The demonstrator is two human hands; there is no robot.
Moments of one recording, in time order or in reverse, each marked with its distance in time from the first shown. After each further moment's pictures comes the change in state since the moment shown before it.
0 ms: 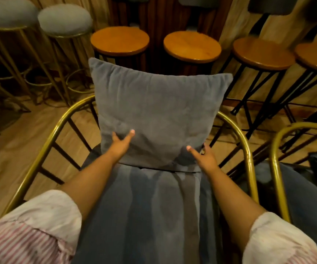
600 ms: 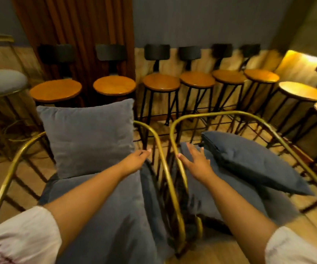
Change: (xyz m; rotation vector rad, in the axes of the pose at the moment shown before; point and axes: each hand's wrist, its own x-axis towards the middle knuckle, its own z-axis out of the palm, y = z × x) left_hand -0.353 0.062 0.092 0.516 -0.632 0.416; right_hand -0.314 -0.038 -0.212 -0.500 0.247 -0.033
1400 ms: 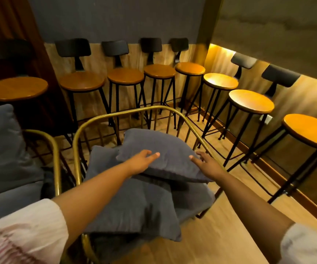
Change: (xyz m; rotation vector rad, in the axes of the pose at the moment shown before) left_hand 0.094 0.228 0.355 0.168 -0.227 0.085; right_hand -0.033 0.326 -0.288 0.161 0.131 0.359
